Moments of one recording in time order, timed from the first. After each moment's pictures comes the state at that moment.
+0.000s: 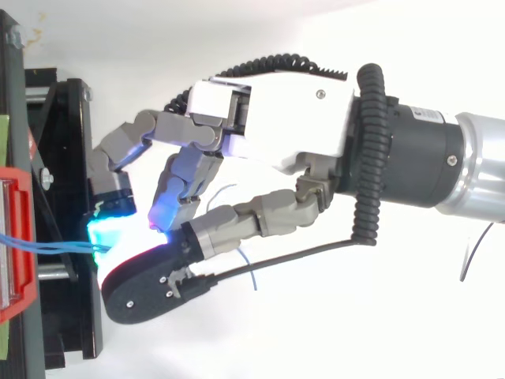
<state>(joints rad) 0.16 -2.32 -1.07 -2.89 -1.28 -0.10</state>
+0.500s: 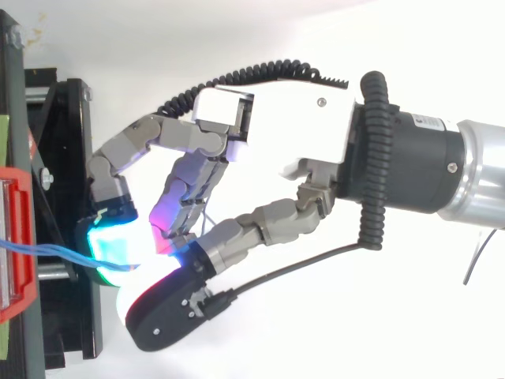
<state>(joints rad) 0.17 -2.32 -1.07 -2.92 -1.26 -0.09</state>
